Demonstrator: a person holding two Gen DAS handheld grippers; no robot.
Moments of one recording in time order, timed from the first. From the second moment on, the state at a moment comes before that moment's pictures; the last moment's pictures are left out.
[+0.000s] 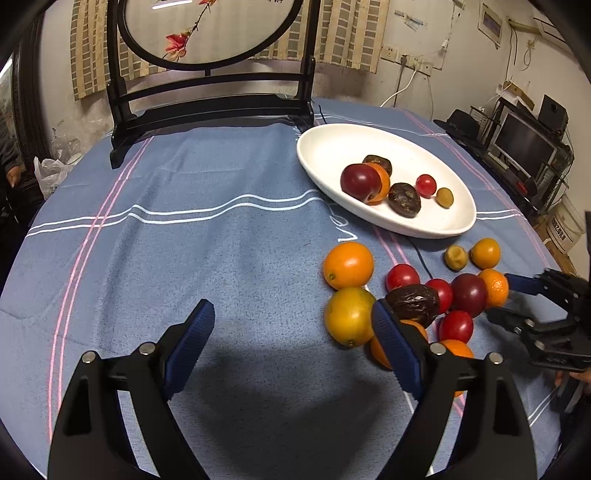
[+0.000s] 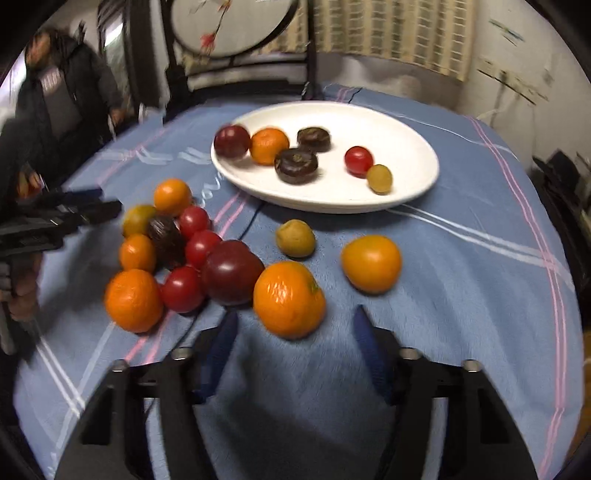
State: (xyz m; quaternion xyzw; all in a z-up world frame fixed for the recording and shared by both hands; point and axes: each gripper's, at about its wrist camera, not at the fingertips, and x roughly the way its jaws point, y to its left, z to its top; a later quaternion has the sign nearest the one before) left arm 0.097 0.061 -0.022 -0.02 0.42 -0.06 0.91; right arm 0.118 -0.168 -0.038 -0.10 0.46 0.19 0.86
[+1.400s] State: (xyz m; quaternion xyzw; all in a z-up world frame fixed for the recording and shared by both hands) left arm 0.112 0.027 -0.046 -0.01 0.46 -0.12 0.88; right arm 0.099 -0.191 -0.018 -0.04 0.40 0.23 0.89
